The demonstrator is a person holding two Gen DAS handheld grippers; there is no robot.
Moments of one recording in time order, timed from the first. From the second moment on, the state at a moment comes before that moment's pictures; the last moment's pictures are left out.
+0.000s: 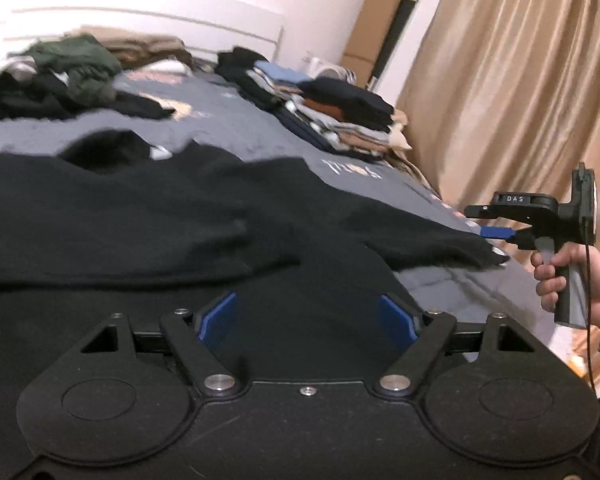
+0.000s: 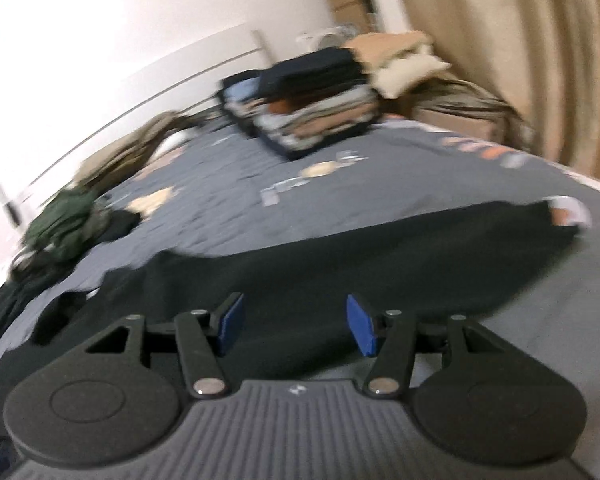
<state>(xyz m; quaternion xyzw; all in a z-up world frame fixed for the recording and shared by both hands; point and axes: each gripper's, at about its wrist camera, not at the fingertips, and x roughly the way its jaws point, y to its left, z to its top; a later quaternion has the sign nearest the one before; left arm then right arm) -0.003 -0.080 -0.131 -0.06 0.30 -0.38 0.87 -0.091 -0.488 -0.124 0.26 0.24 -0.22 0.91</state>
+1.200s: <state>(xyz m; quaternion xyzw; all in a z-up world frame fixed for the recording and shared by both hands) -0.039 -0.241 -0.114 -0.07 0.32 -0.45 0.83 -0.165 -0.684 -0.233 0.59 0.06 -0.27 0.76</state>
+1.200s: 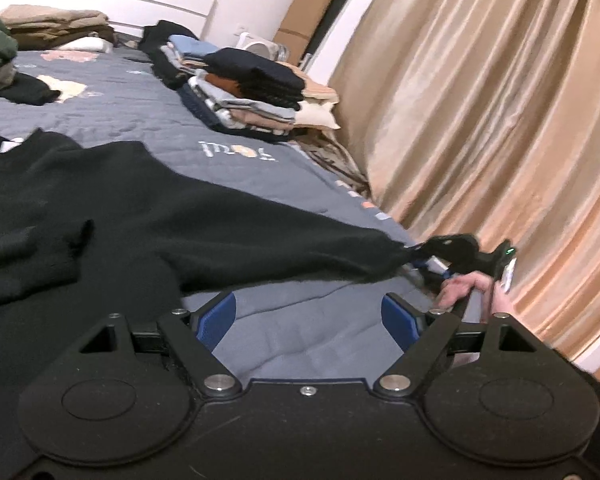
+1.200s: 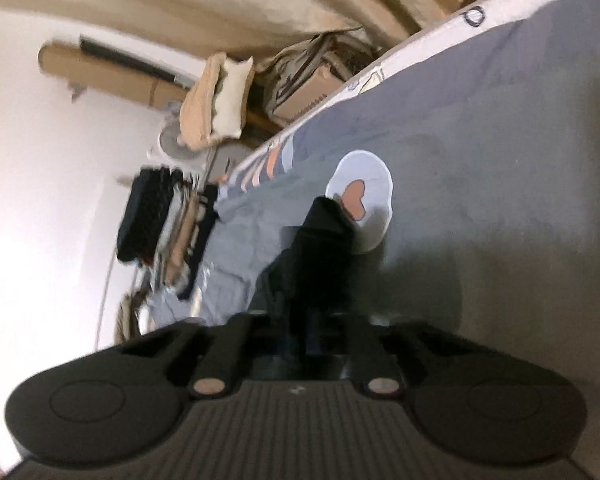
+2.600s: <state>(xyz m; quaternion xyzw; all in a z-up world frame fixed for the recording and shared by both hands) 0.044 -0.022 -0.118 -0.11 0.32 -0.25 0.91 0.012 -0.302 -0.122 0.23 0.31 0.10 0.92</state>
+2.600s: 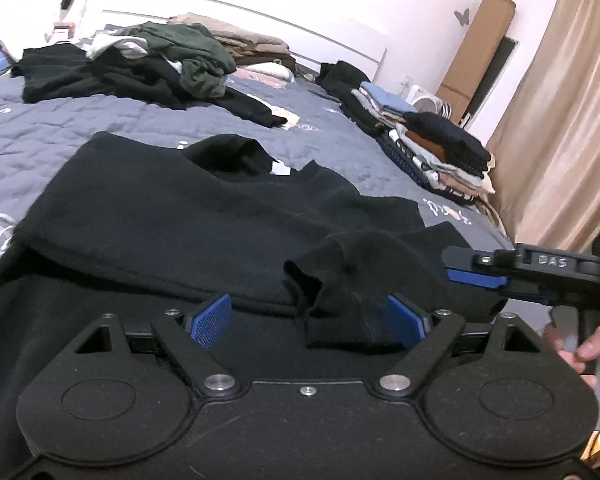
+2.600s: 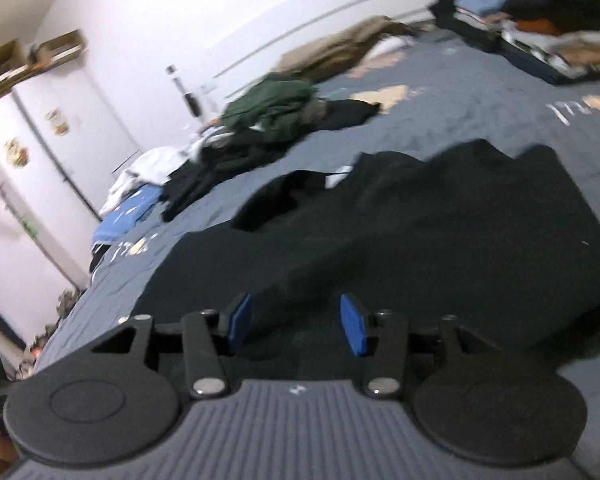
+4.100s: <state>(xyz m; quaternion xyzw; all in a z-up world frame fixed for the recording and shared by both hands) 0.144 0.030 -0.138 -0.14 0.36 -0.15 0.91 0.010 -0.316 -0.146 0.18 0.39 0.15 0.89</state>
